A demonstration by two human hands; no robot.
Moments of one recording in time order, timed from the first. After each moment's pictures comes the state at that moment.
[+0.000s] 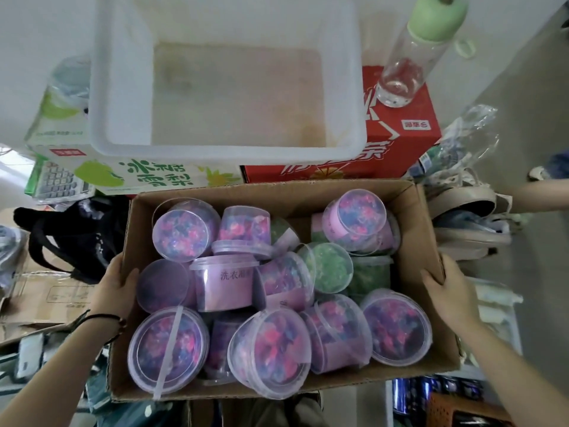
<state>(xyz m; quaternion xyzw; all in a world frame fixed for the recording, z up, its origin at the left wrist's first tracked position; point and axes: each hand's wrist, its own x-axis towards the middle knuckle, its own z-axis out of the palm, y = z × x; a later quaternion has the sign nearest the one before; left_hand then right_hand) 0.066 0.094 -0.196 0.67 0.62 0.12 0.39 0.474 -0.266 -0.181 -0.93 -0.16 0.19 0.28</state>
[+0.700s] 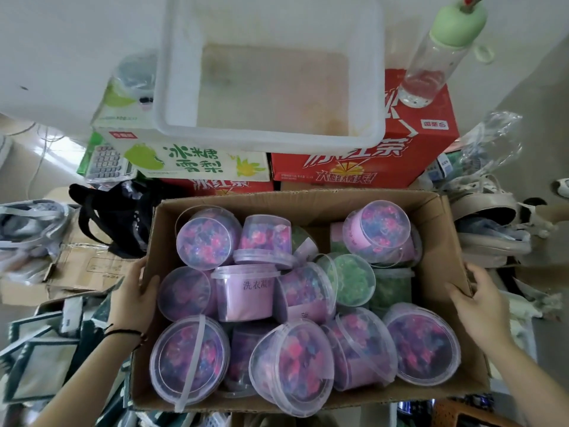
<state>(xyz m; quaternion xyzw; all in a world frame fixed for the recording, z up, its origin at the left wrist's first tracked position) 0.025 0.024 -0.164 0.72 0.62 0.15 0.29 0.457 -0.305 -0.160 -0.93 -0.17 0.16 0.30</state>
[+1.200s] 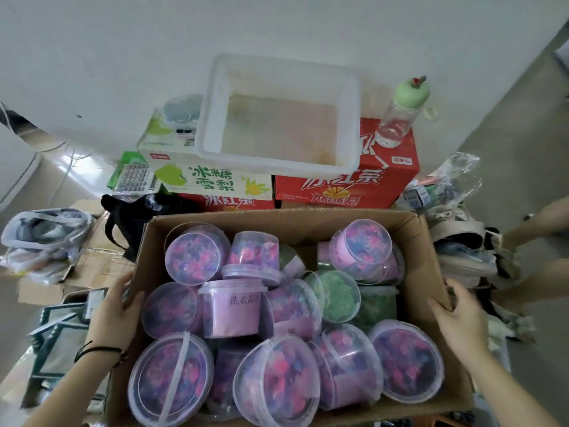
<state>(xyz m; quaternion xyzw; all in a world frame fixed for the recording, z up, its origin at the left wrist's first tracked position) -0.031 -0.024 -0.089 0.68 0.63 0.19 0.33 0.424 -0.332 -0.089 -0.92 -0.18 0.15 0.32</state>
